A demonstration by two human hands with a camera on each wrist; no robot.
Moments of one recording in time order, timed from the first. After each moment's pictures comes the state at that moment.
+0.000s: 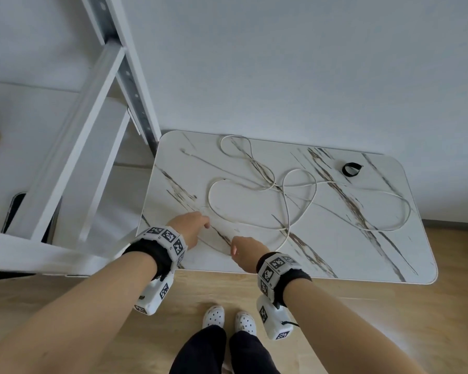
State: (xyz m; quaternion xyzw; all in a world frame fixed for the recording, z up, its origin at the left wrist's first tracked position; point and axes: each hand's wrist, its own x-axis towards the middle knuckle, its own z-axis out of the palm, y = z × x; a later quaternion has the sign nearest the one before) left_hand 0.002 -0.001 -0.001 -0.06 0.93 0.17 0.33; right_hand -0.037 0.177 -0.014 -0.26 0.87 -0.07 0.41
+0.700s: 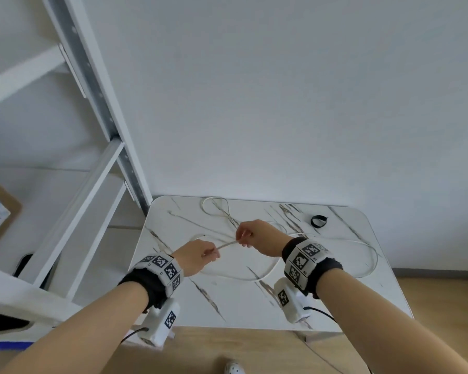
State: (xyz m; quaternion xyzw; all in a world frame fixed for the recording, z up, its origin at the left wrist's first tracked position) left_hand -0.034 0.052 0.093 -0.08 0.91 0.35 0.21; right_hand -0.140 0.226 0.135 -0.34 0.86 -0.25 0.30
